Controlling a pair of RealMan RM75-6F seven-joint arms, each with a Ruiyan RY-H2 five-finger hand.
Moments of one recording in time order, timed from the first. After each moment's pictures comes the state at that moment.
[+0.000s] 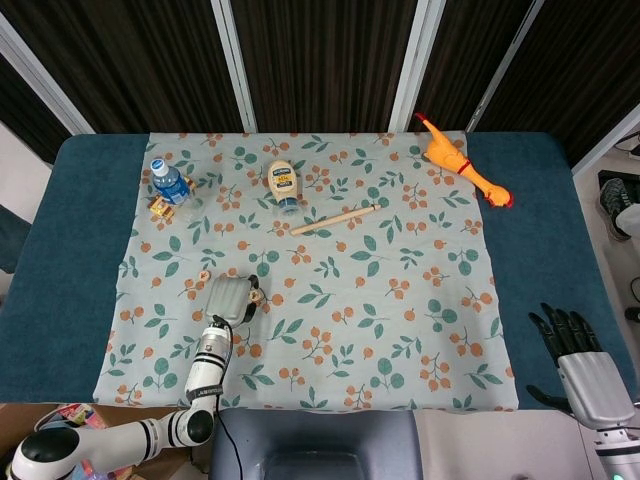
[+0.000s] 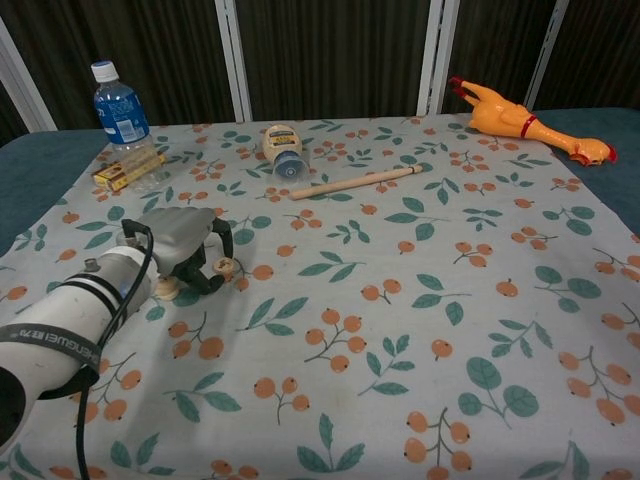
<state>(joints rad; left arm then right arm) -0.73 -1.94 -0.28 -1.17 0.89 1.08 0.69 0.01 -1.05 -0.04 -1.65 -1.65 1.51 -0.10</state>
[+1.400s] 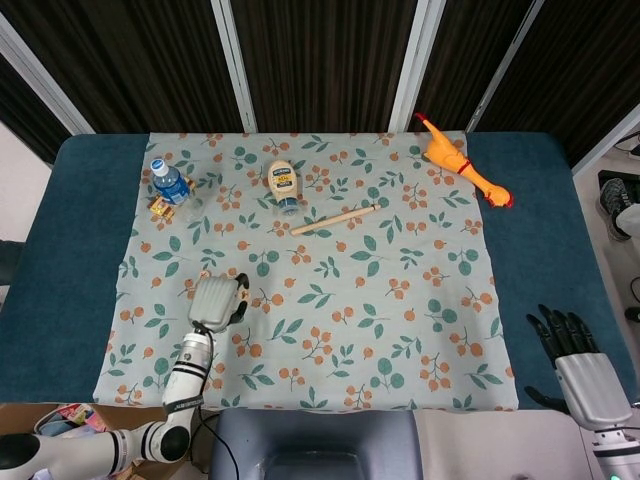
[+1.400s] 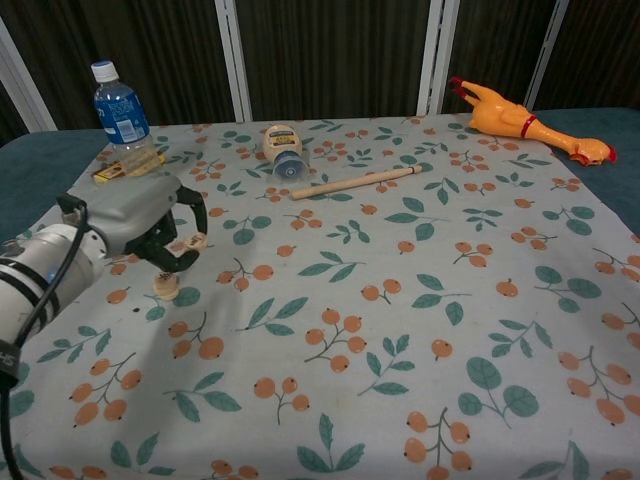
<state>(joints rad) -0.65 -1.77 -0.22 -1.42 1.01 1.20 0.63 0.01 -1.06 -0.05 -1.66 -1.65 1.51 -0.12</state>
